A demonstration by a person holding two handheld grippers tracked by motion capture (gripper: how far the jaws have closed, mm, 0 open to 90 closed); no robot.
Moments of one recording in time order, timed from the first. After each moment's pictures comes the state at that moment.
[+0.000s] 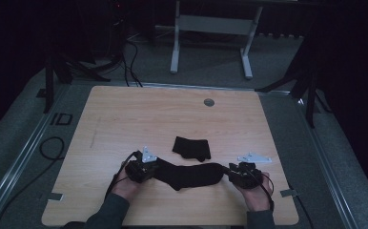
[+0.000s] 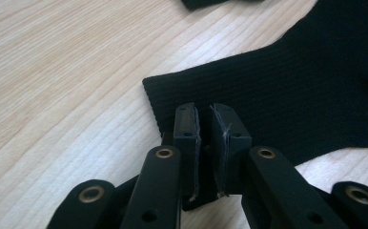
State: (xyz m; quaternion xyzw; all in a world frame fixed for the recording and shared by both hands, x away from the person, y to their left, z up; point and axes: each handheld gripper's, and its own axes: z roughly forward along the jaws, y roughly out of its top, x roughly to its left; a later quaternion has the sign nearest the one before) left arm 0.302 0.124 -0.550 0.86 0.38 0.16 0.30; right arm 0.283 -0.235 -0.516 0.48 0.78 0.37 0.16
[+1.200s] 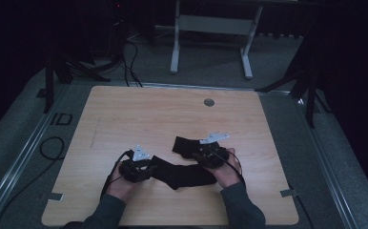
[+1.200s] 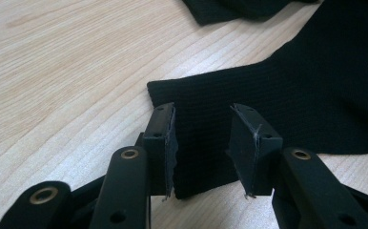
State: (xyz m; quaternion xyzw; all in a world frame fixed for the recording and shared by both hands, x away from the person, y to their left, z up) left arm 0.297 0.140 -0.544 0.84 0.40 0.15 0.35; right arm 0.345 -0.140 -0.508 0.37 0.85 0.33 0.15
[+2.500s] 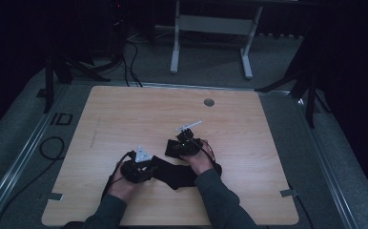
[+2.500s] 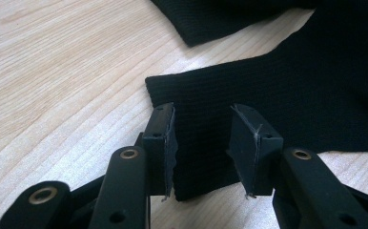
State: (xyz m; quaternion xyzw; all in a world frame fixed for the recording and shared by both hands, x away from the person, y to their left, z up) left arm 0.297 0.136 -0.549 0.84 0.40 0.16 0.33; right arm 0.390 -0.067 -0.521 0.41 0.86 0.32 0.05
